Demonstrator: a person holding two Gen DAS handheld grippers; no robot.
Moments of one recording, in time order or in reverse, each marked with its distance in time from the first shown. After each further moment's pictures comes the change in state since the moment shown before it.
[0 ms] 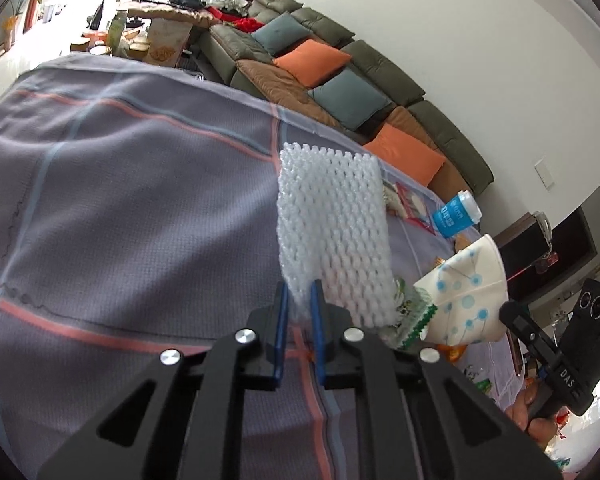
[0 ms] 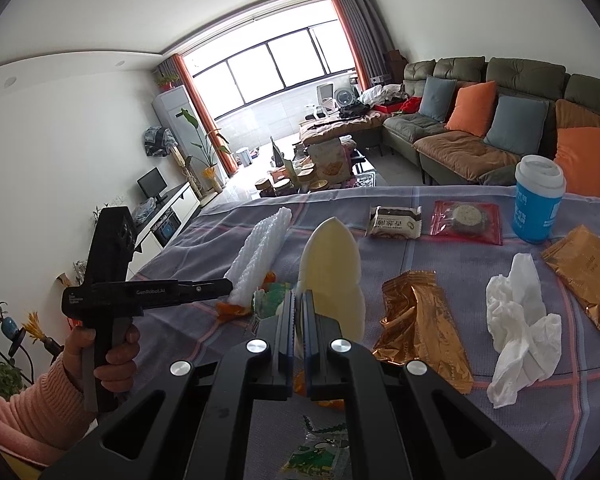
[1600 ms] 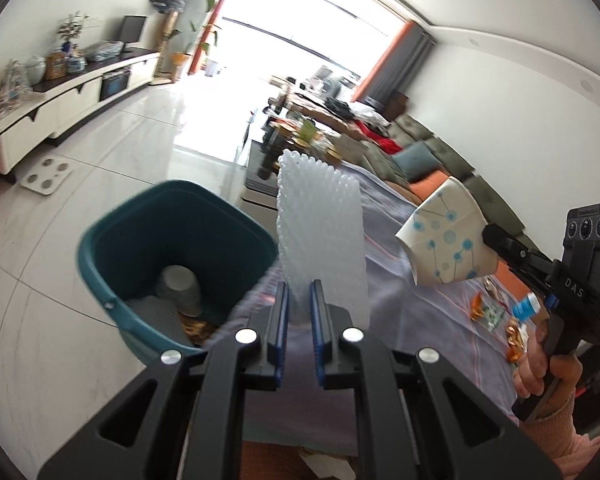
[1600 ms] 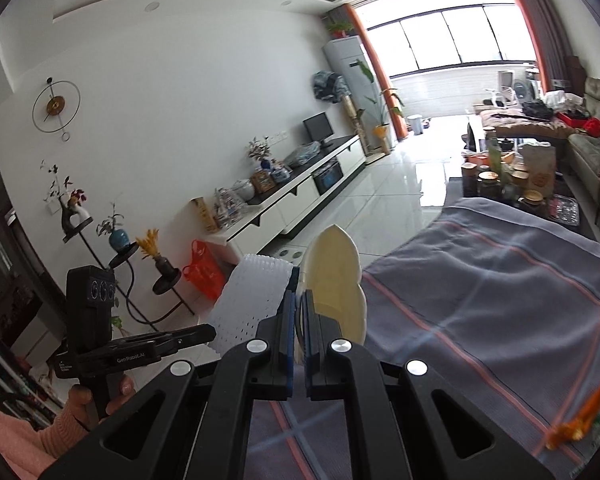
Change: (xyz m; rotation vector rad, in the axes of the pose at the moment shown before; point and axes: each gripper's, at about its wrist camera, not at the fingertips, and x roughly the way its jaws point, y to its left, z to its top) left arm -0.312 0.135 -0.154 -0.290 -0.440 0.407; right arm 0.127 0.262 0.012 -0.311 0.190 0.566
